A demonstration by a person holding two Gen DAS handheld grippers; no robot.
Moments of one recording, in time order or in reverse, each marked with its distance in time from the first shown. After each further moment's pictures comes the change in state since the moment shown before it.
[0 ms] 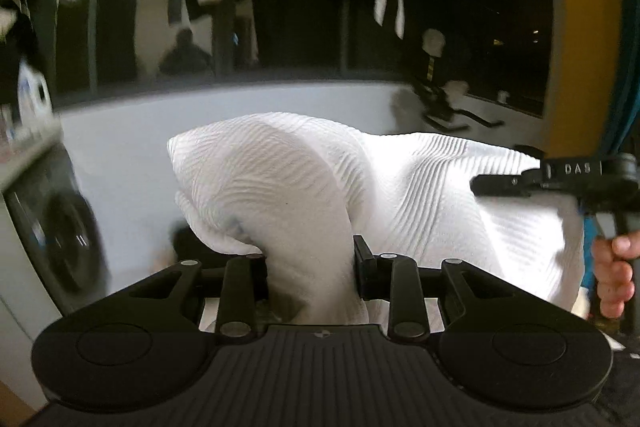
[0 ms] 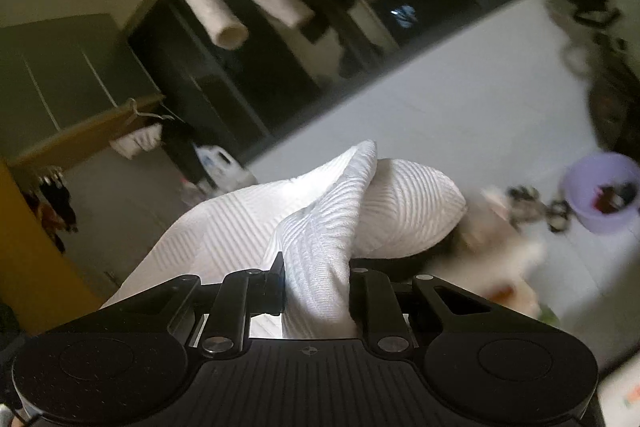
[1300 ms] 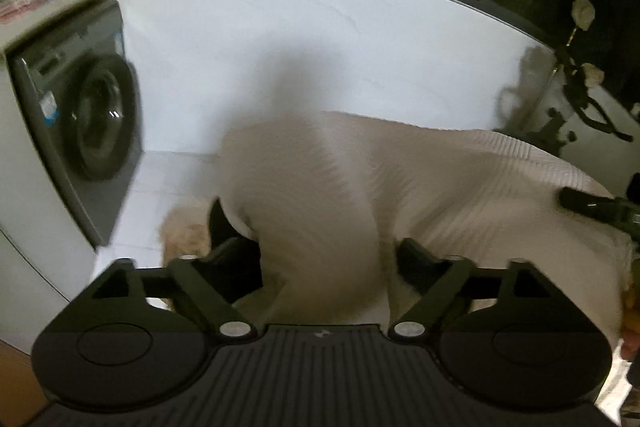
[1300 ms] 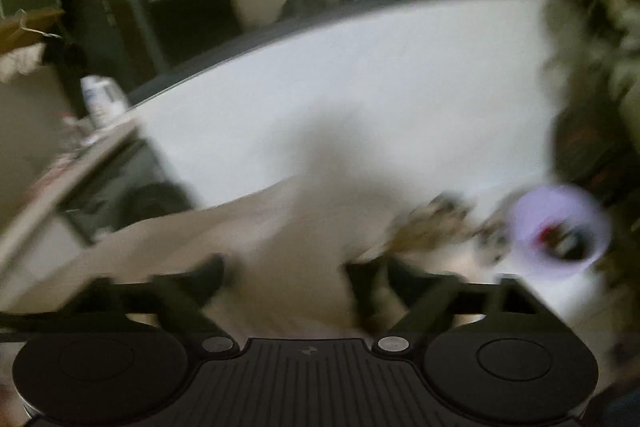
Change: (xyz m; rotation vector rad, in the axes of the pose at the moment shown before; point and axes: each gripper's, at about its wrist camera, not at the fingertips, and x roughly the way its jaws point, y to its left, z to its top) left arm 0.284 0.141 -0.031 -0.307 0.323 0.180; right arm 0.263 -0.107 0.023 -0.232 0.110 -0.357
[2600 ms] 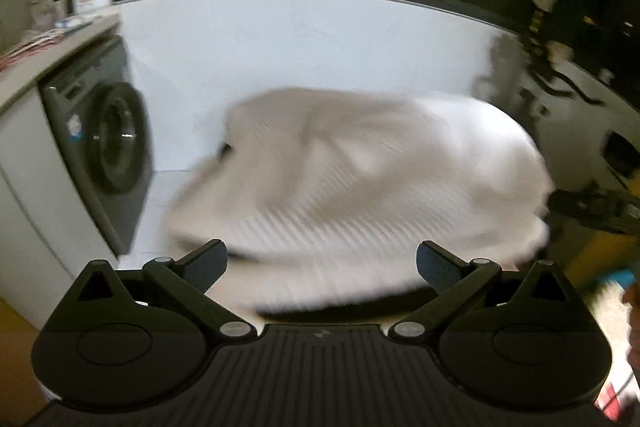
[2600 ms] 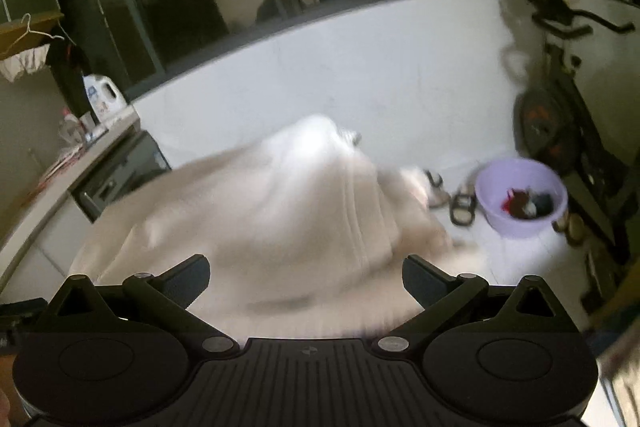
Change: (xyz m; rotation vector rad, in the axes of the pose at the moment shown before) left arm -0.146 -0.040 -0.106 0.114 -0.039 -0.029; right arm -0.188 0.023 -0.094 0.103 0.072 -0.055
